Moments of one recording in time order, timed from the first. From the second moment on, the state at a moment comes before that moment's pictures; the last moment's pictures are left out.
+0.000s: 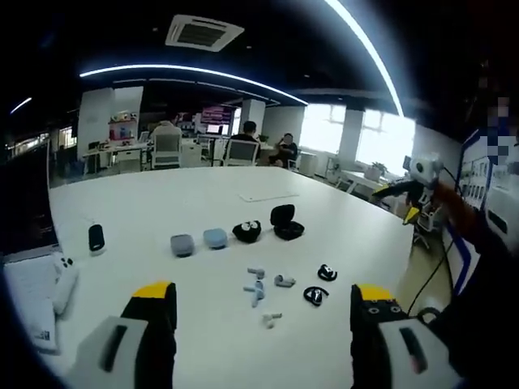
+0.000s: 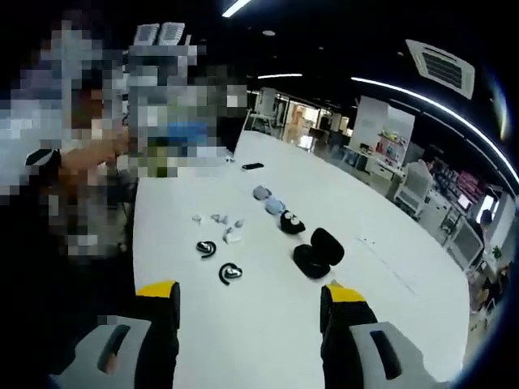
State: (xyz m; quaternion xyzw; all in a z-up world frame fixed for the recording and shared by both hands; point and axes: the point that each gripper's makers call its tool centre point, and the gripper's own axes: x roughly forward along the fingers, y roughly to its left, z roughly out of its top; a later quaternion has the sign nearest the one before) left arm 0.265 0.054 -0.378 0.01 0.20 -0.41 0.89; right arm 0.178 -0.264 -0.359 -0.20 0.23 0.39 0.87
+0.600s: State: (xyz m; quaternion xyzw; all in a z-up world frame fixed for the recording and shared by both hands) left arm 0.287 0.062 -0.393 -0.03 0.19 -0.42 0.89; right arm 0.273 -0.181 -0.339 -0.24 0.23 0.44 0.83
